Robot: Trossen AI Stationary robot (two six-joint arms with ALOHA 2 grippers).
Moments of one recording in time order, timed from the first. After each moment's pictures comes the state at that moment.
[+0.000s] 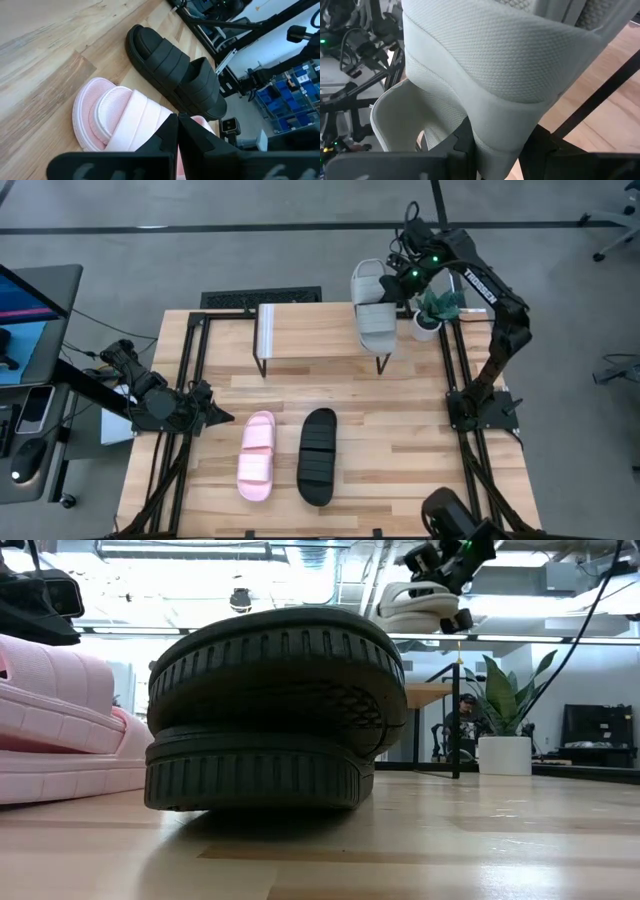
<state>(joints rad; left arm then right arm) -0.72 0.00 0.21 -0.61 -0.53 -1.12 -0.91 1.73 1.92 -1.45 -0.68 0.13</state>
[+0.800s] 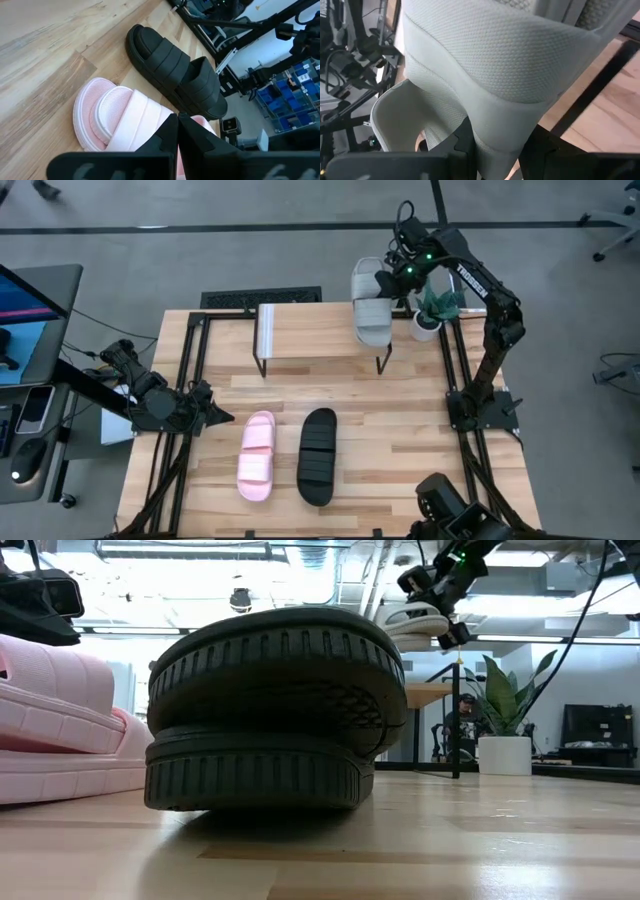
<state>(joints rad) -0.72 0.00 0.21 -0.61 -0.53 -1.12 -0.95 1.80 1.92 -1.40 -0.65 0.17</state>
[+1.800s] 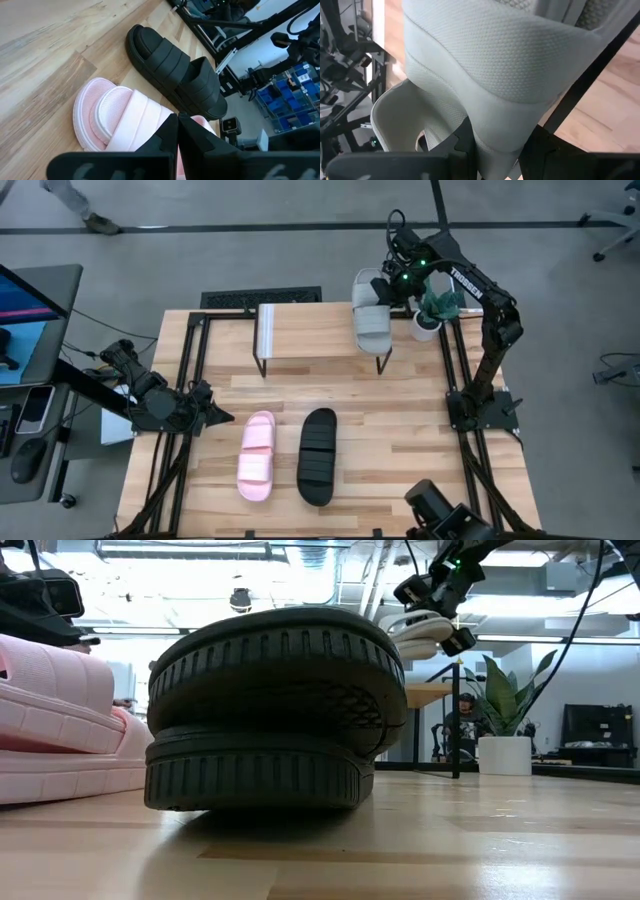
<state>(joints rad) -0.72 0.00 0.21 -0.61 -0.53 -1.12 -0.91 1.81 1.87 -1.43 -0.62 0.25</state>
